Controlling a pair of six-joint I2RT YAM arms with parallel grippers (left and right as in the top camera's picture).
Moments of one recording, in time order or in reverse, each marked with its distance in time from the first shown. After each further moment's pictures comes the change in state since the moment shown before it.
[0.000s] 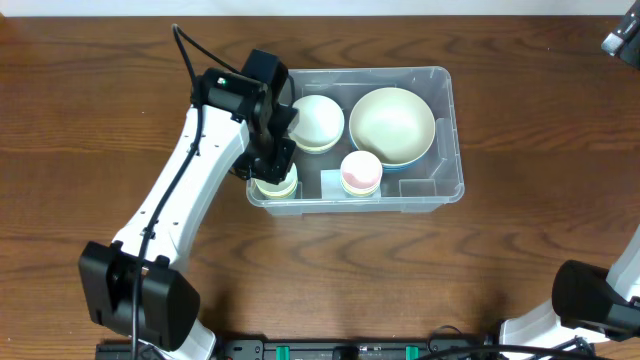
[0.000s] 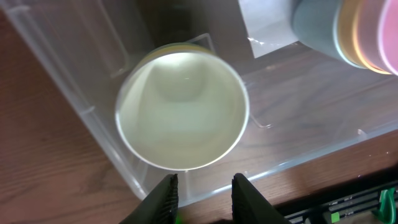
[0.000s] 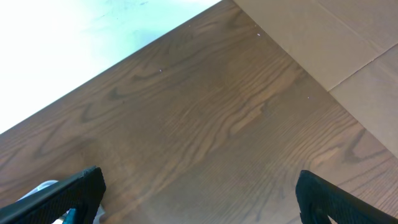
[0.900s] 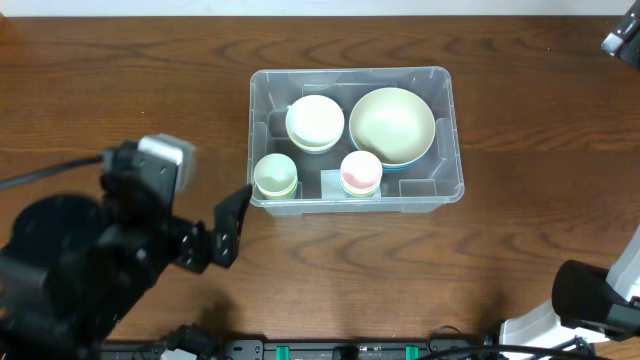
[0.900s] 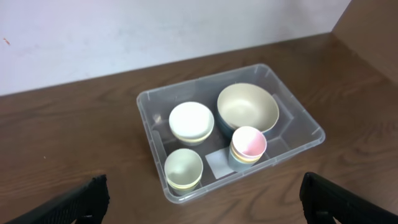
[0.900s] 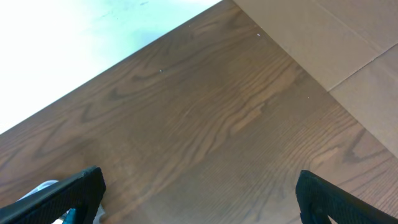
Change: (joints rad) left arm 0.002 -0.856 0.004 0.198 -0.016 -0.051; right arm 0.000 0.000 0.000 0.000 0.000 0.000
